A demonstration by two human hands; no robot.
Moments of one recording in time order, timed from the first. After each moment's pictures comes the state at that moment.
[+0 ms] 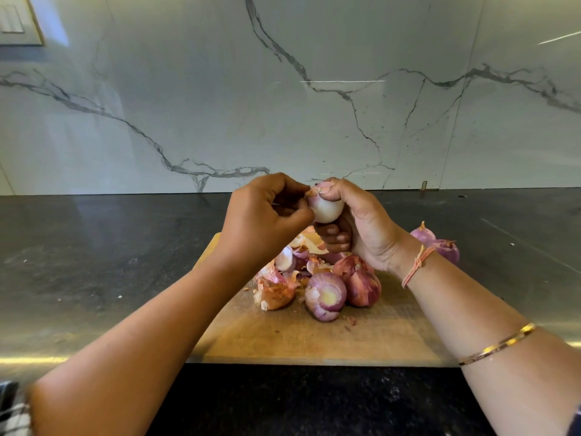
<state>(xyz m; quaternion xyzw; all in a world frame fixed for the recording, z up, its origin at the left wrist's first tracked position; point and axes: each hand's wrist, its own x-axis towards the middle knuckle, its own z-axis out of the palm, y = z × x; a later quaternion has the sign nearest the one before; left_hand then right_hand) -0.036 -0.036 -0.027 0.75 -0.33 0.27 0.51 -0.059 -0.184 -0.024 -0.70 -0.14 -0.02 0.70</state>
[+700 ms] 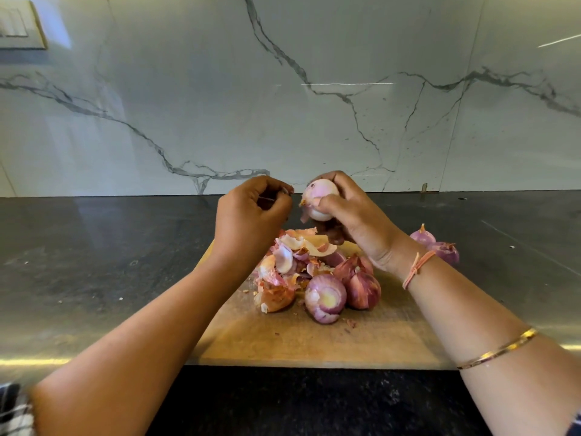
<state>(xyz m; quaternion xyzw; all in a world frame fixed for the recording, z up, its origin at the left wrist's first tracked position) -0.029 -0.034 -0.027 0.75 -0.24 0.28 0.55 -0.053 -0.186 -0.026 -0.76 -0.16 -0.14 0.61</state>
